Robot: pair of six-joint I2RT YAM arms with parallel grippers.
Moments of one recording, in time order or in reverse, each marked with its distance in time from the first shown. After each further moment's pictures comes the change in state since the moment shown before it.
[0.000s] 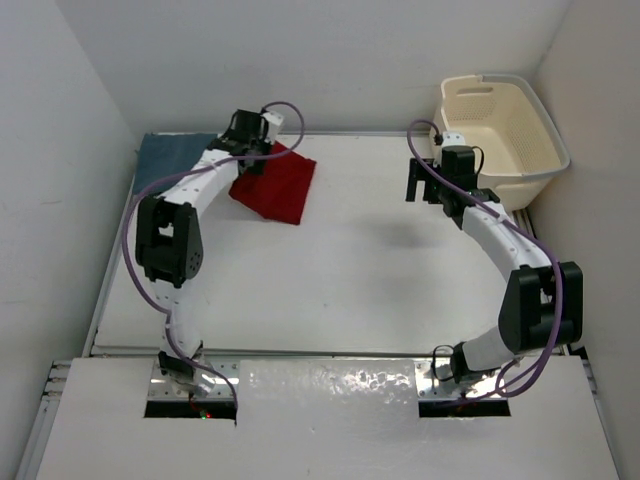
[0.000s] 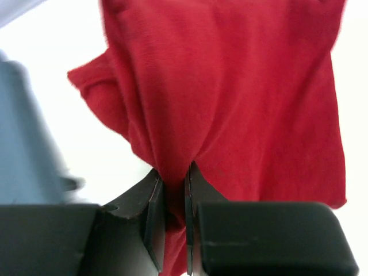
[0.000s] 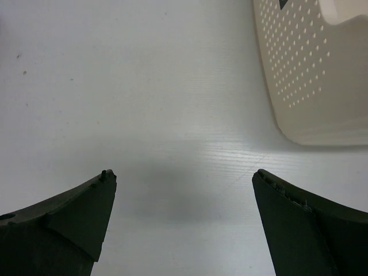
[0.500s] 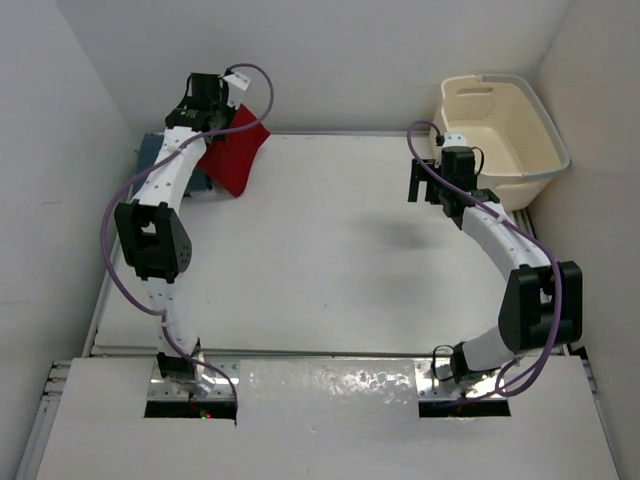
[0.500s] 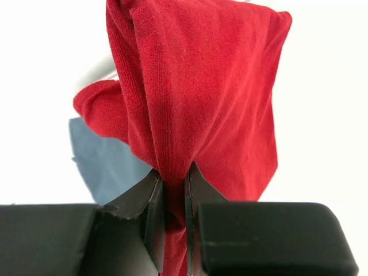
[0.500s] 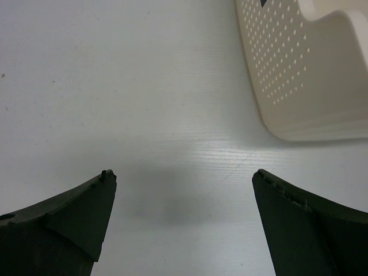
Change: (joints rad) left arm 0.189 0.016 0.300 -0.156 -0.031 0.242; right arm 0.000 0.002 -0.007 0.000 0.056 -0.012
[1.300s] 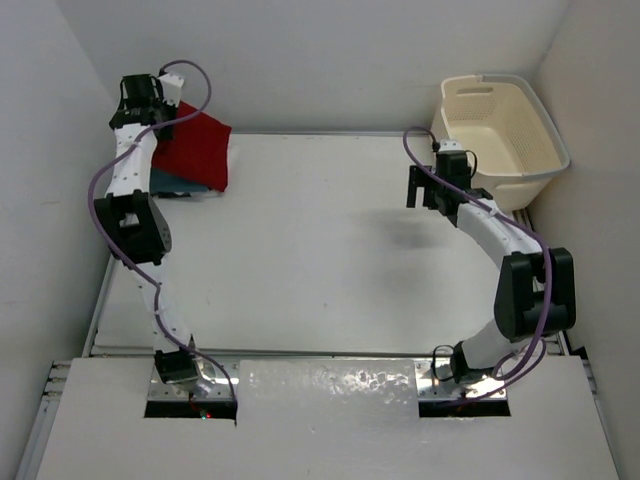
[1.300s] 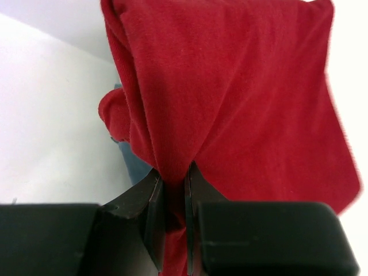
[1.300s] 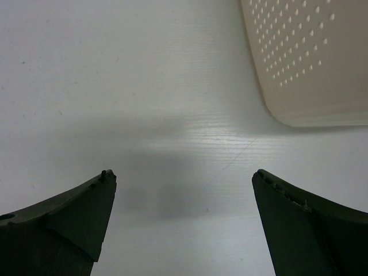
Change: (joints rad) left arm 0.298 0.173 0.198 -0.021 0.180 0.031; right arm 0.000 0.068 0.000 -0.011 0.025 0.006
